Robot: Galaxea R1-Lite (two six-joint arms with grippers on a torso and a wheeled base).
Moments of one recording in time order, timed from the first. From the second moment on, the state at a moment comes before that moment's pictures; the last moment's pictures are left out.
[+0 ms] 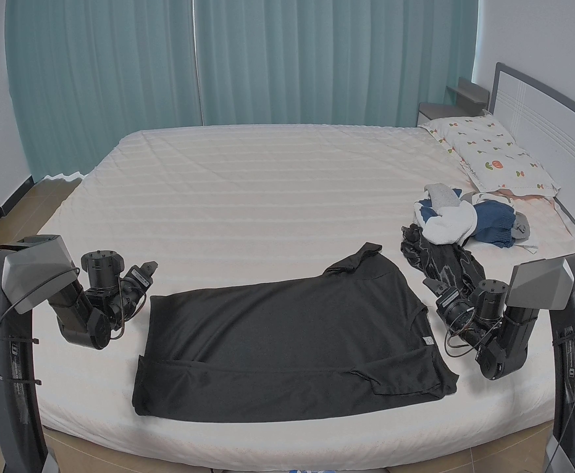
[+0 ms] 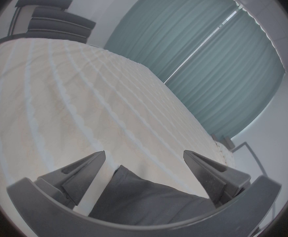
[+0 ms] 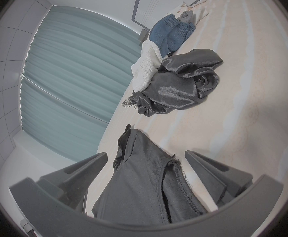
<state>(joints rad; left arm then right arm) 0.01 2.41 -0.93 -1.08 0.04 -0.82 0.09 2.56 -0.73 -1.55 0.09 1.03</state>
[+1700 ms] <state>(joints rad) 0.08 2.53 -1.19 -0.76 -0.32 -0.47 0.11 2.58 -0.73 -1.55 0.08 0.98</state>
